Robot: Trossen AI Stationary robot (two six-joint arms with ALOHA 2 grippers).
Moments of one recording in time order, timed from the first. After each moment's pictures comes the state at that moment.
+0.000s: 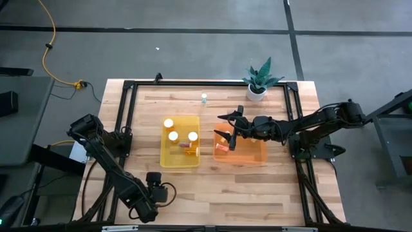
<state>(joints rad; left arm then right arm) -0.79 1.71 1.11 -0.76 -0.22 -0.84 0.07 1.37 0.66 0.63 0.31 -0.05</state>
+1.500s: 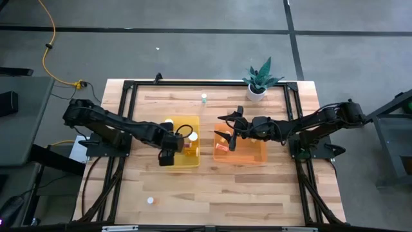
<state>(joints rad) -0.08 1.46 0.97 -0.88 -0.19 -0.23 0.07 1.37 0.66 0.59 0.31 -0.05</state>
